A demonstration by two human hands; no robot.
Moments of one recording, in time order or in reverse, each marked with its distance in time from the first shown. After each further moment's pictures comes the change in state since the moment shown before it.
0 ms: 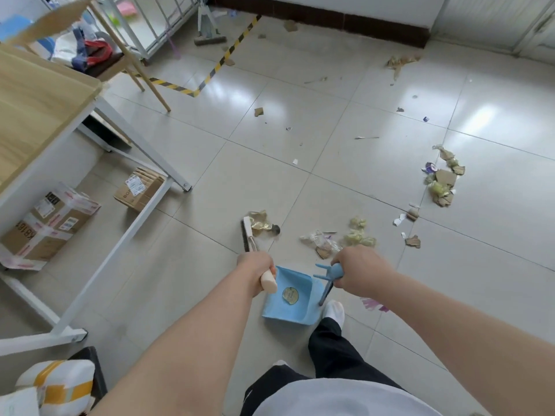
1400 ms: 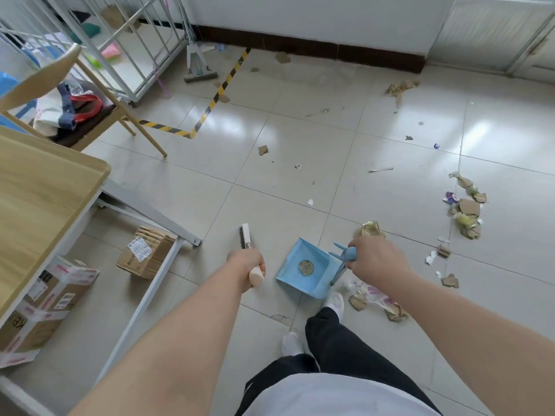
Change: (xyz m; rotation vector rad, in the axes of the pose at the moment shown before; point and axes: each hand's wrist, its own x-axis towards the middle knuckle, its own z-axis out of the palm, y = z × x) left_hand 0.139 0.242 -0.145 0.029 0.017 0.044; right_hand 0.206 -0.098 -0.143 0.103 0.205 0.303
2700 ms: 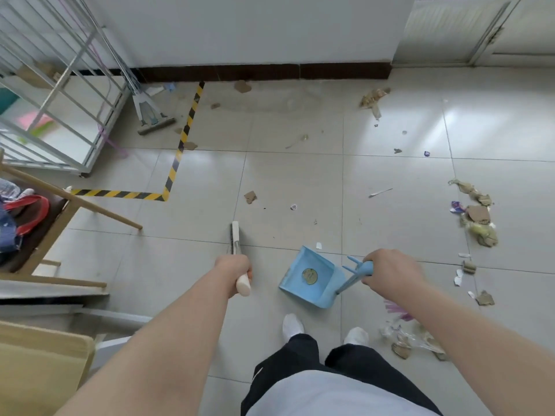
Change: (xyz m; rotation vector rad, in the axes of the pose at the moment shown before) left_hand 0.170 0.311 -0.036 0.324 -0.026 0.080; right_hand 0.225 -0.084 -0.101 0.178 -0.066 0.294
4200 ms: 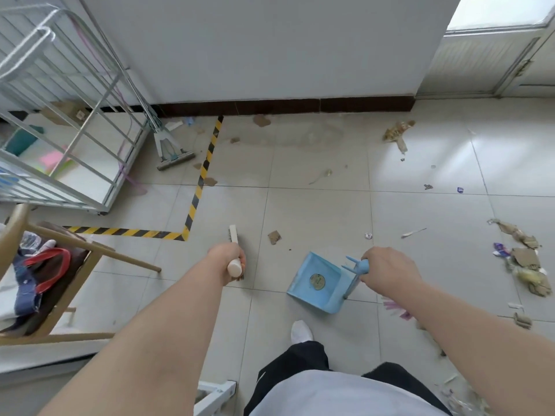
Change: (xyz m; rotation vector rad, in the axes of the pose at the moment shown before) left_hand 0.091 0.195 -0.114 -0.045 -0.008 0.043; right_hand 0.141 -0.147 -0.080 -0.021 0.054 -0.035
